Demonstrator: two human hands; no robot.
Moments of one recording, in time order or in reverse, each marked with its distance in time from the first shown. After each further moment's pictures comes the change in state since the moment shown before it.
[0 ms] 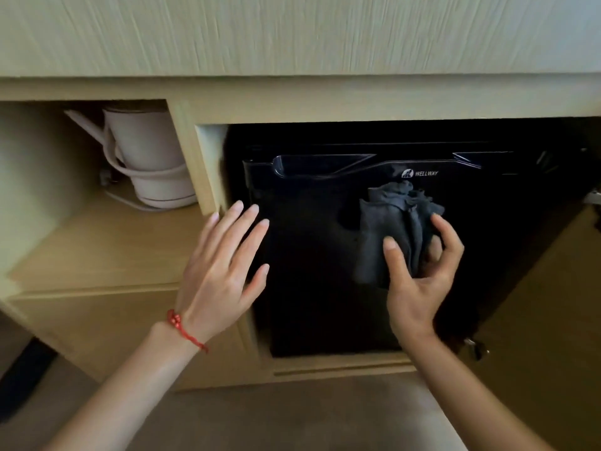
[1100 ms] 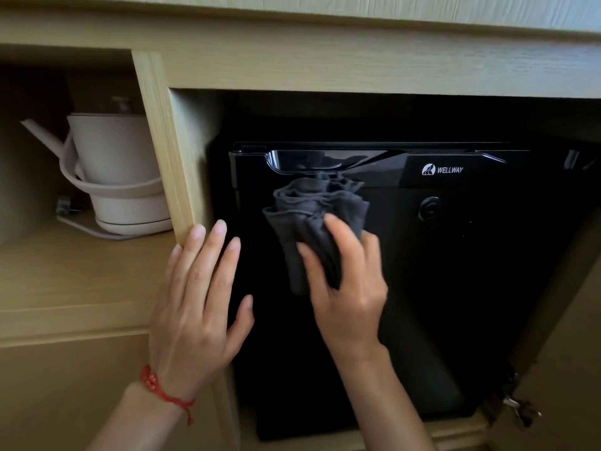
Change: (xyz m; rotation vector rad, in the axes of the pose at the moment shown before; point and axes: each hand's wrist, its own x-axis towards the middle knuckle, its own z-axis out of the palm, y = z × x) left_hand -0.023 -0.011 0.060 0.227 0.329 -0.009; right_hand -0.015 0.040 0.080 -0.370 0.037 -0.656
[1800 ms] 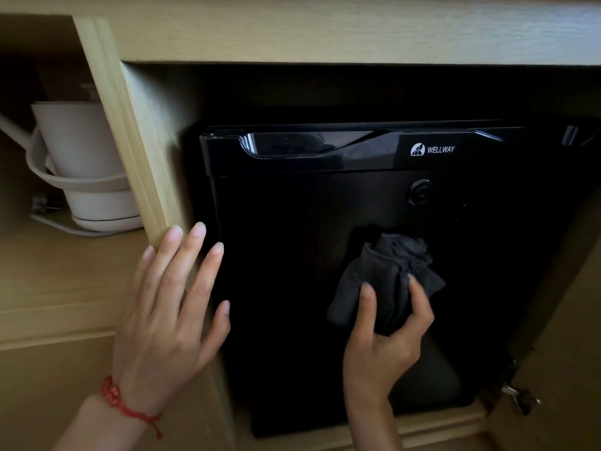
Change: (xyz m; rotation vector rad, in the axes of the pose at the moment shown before) left_hand -0.008 -0.007 -0.004 0.065 -0.041 0.106; right_hand -0.061 0.030 -0.021 0.027 0.306 0.466
